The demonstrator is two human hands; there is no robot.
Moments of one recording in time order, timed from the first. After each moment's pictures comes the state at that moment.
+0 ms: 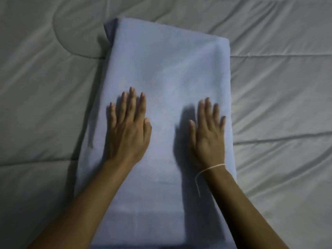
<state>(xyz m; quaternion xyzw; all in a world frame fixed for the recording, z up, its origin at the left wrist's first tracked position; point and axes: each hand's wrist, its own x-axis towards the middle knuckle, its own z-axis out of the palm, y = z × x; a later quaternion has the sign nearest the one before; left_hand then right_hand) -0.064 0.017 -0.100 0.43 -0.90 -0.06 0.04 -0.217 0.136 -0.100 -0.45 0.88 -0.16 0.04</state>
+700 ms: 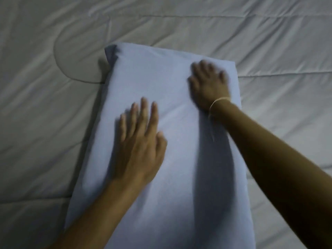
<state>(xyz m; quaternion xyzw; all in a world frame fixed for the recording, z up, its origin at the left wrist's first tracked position) -0.122 -0.020 -0.082 0.41 -0.90 -0.10 0.08 -0.378 -0.053 -0.117 -0.52 0.85 -0.05 0.04</state>
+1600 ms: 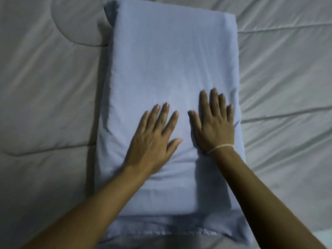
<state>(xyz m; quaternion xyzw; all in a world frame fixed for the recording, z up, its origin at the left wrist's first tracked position) -0.049 0.062 -0.109 0.26 -0.96 -0.08 -0.01 -0.215 0.145 -0.115 -0.42 0.90 -0.06 0.09</state>
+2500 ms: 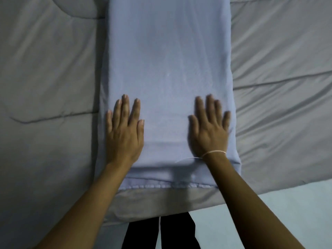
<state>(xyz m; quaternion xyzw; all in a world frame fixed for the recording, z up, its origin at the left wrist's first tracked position) 0.046 0.111 -0.113 0.42 -0.90 -0.08 0.03 -0.138 0.242 -0.121 -0.38 0.92 -0.08 0.07</state>
